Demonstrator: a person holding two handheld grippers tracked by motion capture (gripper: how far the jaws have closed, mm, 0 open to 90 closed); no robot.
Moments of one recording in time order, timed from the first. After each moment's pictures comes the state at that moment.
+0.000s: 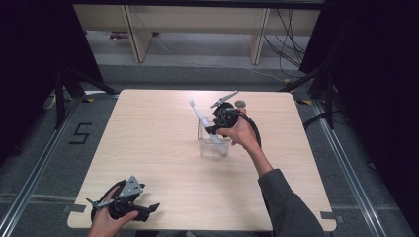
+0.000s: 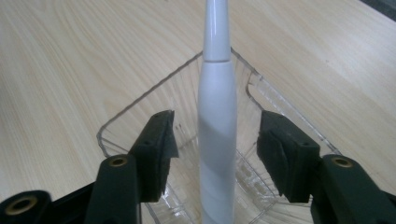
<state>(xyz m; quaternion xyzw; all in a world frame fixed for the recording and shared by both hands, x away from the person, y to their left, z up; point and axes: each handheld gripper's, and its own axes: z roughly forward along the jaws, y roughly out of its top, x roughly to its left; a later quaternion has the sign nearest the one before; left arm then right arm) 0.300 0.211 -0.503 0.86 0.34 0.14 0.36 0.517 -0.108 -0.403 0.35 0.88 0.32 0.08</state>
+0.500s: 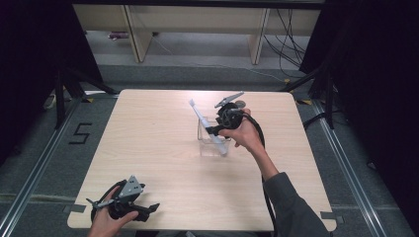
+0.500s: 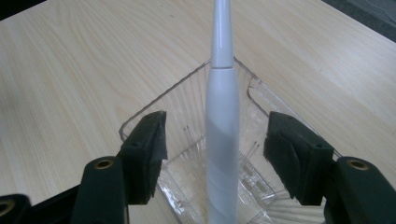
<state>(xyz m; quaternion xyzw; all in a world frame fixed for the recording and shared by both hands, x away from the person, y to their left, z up) 0.300 0.211 -0.503 0.86 0.34 0.14 0.36 0.508 -0.119 -0.395 0.32 0.87 0.35 0.10</state>
